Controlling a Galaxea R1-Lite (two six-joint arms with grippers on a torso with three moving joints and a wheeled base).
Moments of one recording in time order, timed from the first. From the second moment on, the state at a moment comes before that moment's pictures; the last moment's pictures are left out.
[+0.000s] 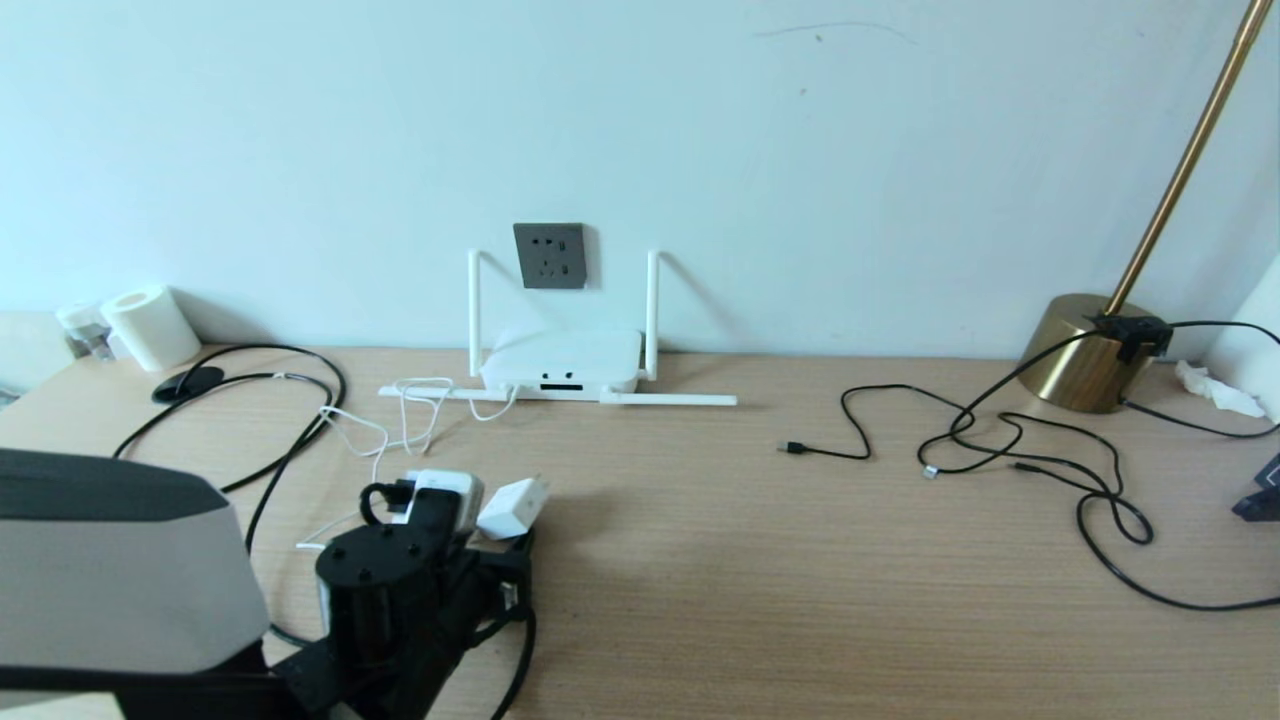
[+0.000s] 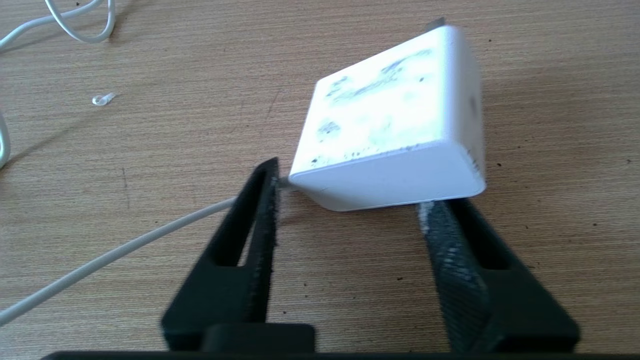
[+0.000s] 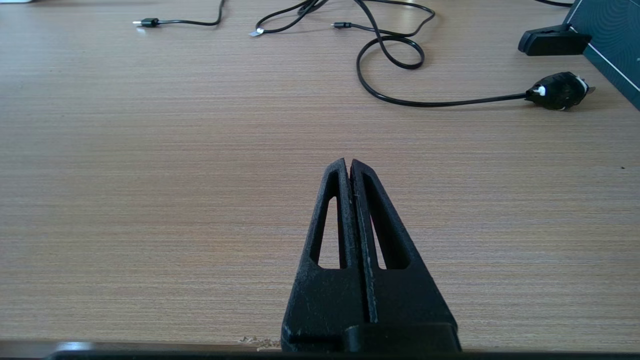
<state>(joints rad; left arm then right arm) -0.60 2.02 -0.27 -1.52 0.49 0.01 0.00 0.00 -0.03 0.05 -0.04 0.04</state>
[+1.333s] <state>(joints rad) -0.50 1.46 -0.54 -0.69 0.19 0.17 0.00 0.00 -0.03 0.05 -0.04 0.04</state>
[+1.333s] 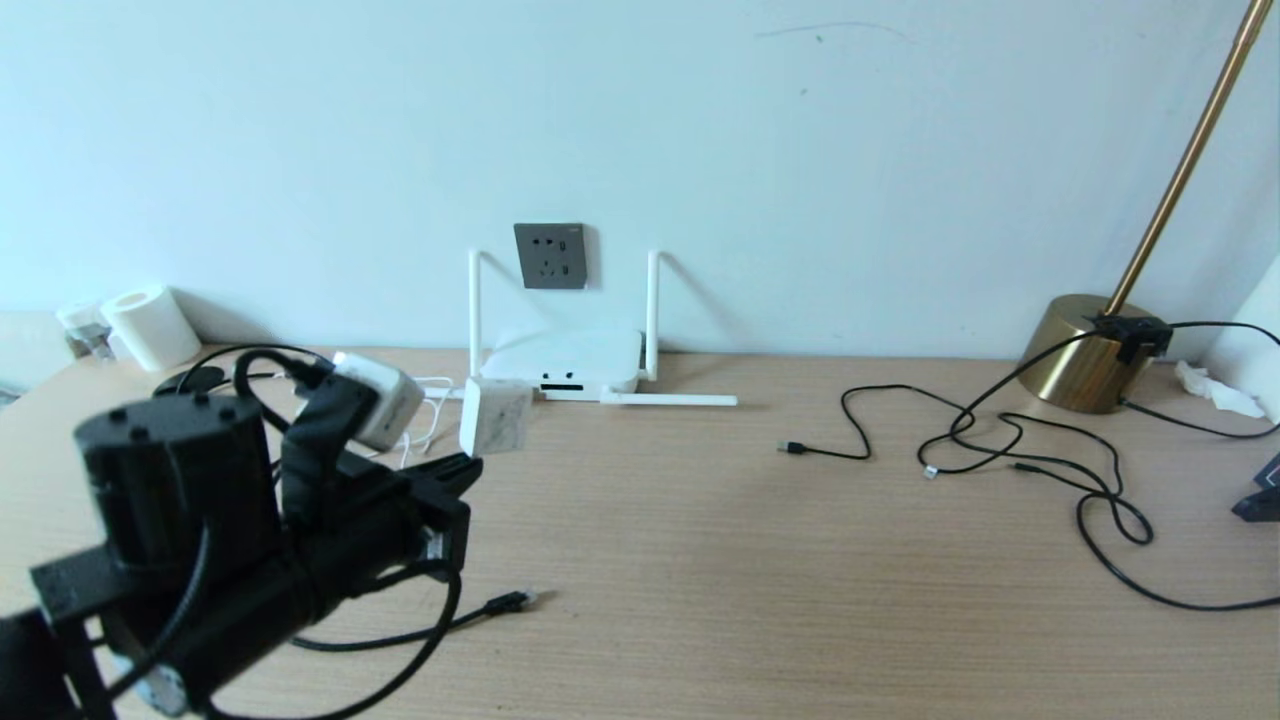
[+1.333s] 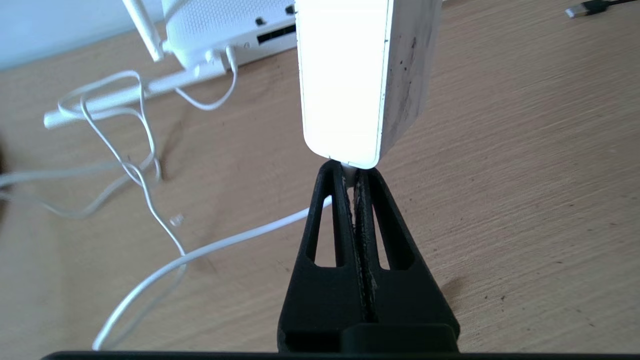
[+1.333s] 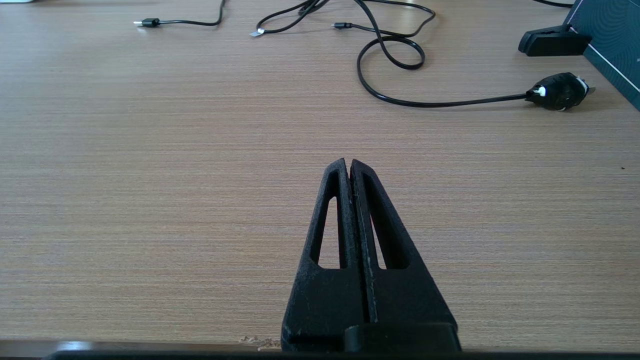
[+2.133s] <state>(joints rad) -0.36 1.77 -1.41 0.68 0.28 0.24 0.00 0.00 -0.03 0.05 -0.04 0.04</state>
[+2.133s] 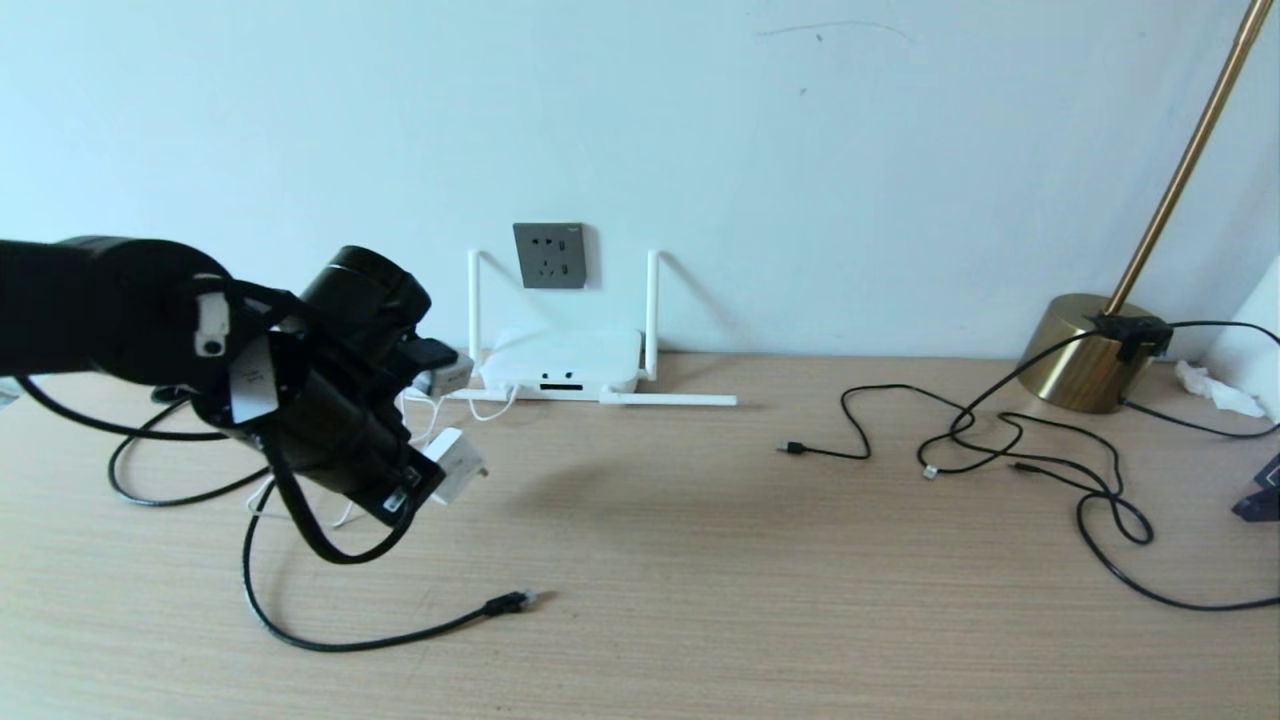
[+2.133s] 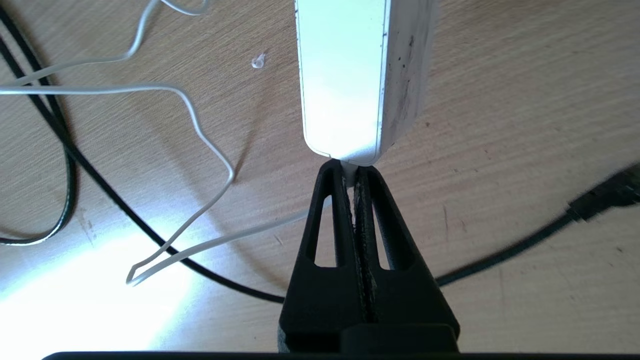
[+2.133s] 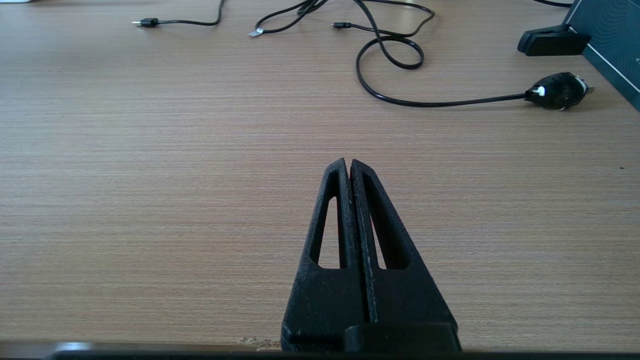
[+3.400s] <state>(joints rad) -0.40 1.87 -1.32 0.33 0.48 0.07 0.00 0.00 -0.03 0.05 -0.04 0.04</state>
